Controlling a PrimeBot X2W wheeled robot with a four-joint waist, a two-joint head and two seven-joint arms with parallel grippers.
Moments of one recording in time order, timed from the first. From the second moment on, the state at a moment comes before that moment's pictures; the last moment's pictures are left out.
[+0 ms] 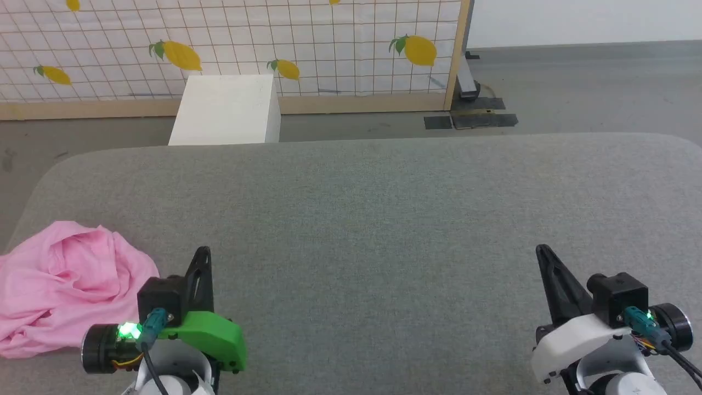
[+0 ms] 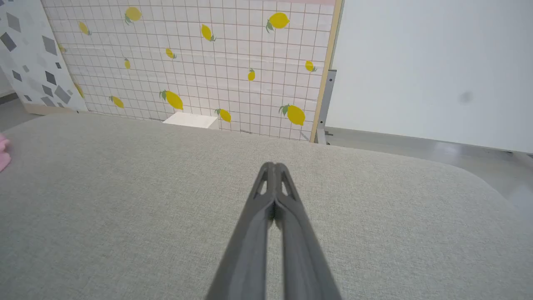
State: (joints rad) left arm -0.01 0.05 0.00 0.00 -0.01 -0.01 0.00; right arm 0.02 -0.05 0.00 0.00 0.00 0.13 0.00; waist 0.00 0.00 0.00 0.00
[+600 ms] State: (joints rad) left arm -0.01 0.05 0.00 0.00 -0.01 -0.01 0.00; right arm 0.02 -0.05 0.00 0.00 0.00 0.13 0.00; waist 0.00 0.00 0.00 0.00
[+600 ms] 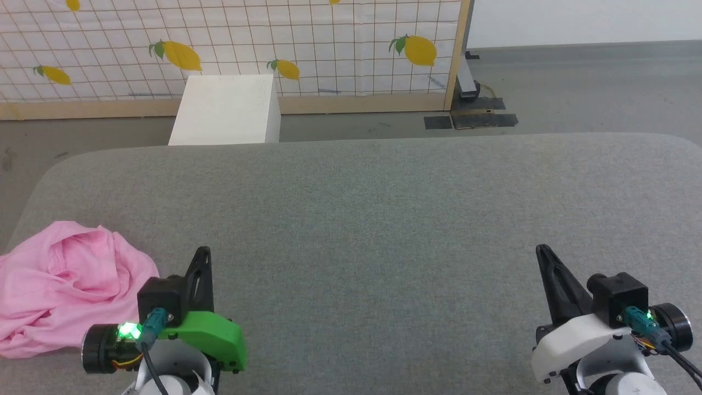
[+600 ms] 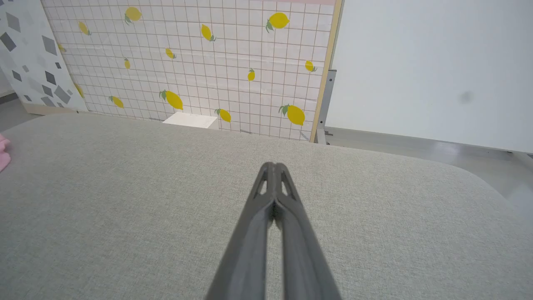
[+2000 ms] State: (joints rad) left arm -0.03 0.06 -0.05 0.06 -0.05 0.04 -0.06; right arm 0.02 -0.05 -0.01 0.03 0.03 0.13 -0.05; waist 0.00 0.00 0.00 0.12
